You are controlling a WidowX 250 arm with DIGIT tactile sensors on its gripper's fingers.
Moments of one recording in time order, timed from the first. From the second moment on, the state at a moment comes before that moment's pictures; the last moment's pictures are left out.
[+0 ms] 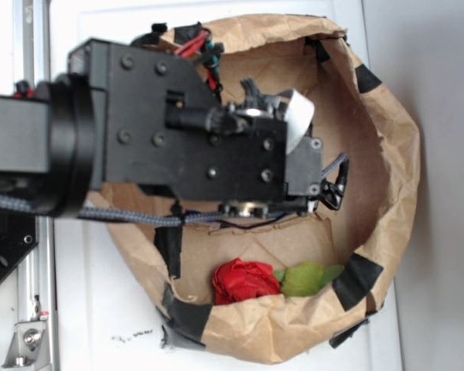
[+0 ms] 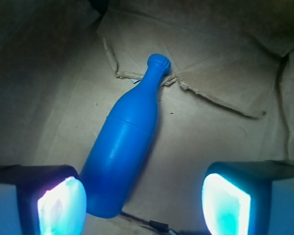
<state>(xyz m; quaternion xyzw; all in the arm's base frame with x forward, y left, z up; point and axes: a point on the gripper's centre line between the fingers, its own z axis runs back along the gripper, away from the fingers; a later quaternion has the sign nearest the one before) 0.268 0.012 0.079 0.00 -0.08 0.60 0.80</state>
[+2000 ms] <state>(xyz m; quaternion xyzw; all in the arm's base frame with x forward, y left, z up) 0.284 0.018 0.023 0.00 -0.05 0.60 0.80</state>
